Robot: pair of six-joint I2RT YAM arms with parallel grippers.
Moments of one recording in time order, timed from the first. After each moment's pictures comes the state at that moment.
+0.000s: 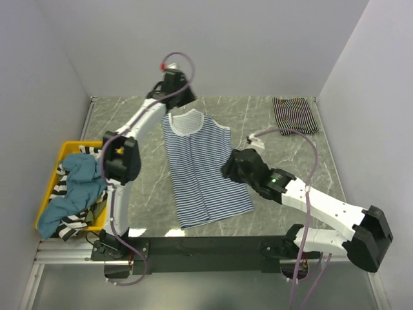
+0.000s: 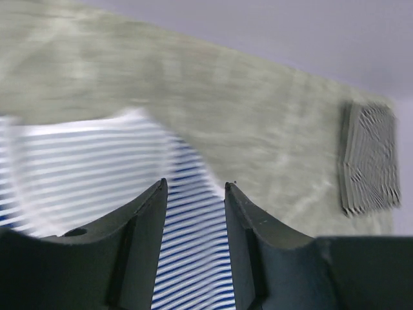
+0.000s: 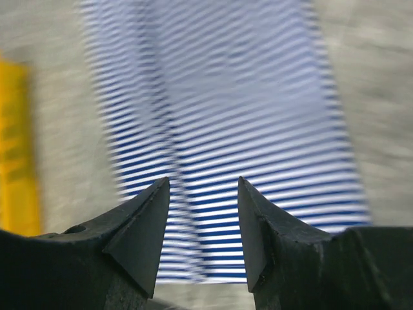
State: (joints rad) left arm -0.35 2.18 2.00 -0.39 -0.03 -0.68; right arm 0.83 1.14 0.82 -0.34 0.33 0.90
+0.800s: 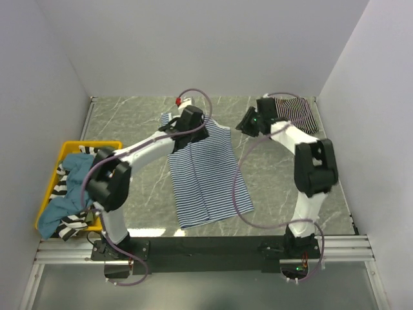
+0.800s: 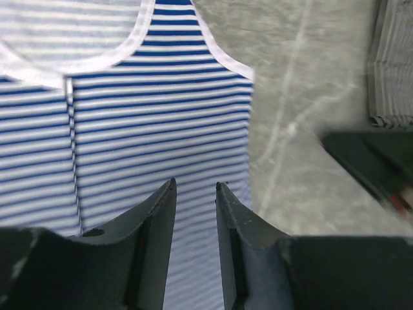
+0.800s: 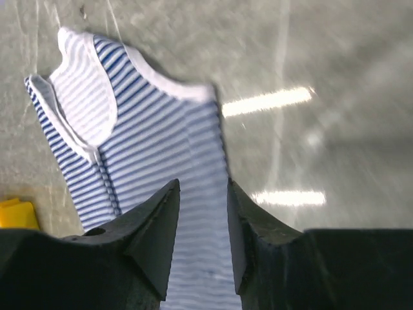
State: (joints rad) left arm -0.63 1.89 1.44 -0.22 -0.23 -0.80; right arm 0.21 1.82 1.27 -0.20 -0.14 0.70
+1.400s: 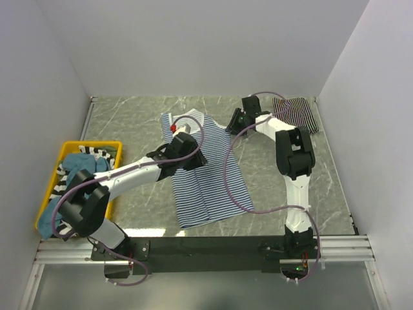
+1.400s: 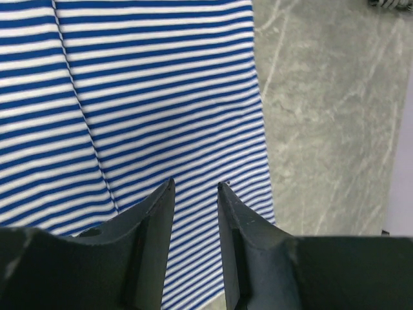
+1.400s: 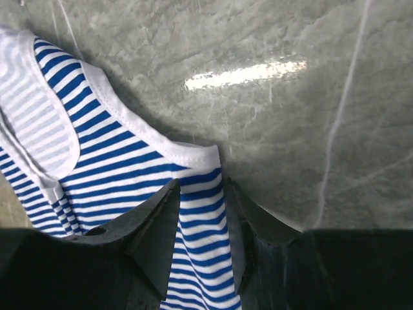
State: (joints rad) left arm -0.72 1.55 0.98 -0.13 -0.09 -0.92; right arm 0.25 2.24 1.65 -0.27 -0.20 0.64
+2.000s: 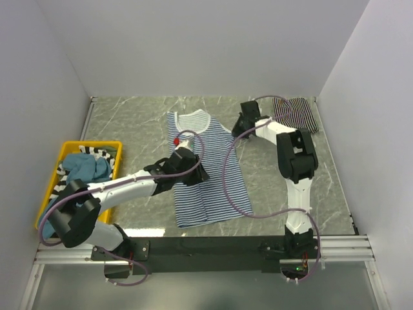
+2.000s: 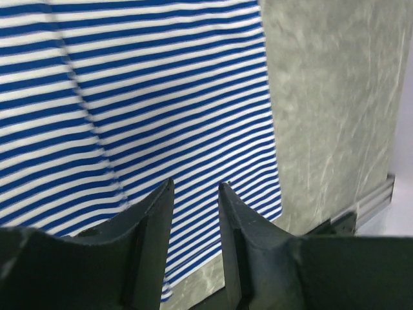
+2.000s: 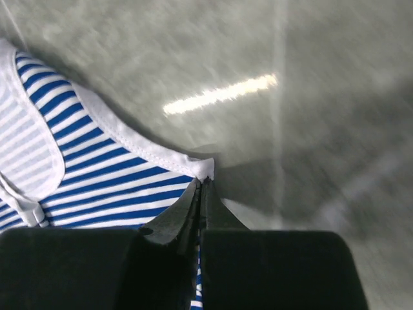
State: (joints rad) left arm -0.81 1.41 0.80 -0.09 -0.04 -0.96; right arm 0.28 2.21 1.59 -0.26 -0.02 0.69
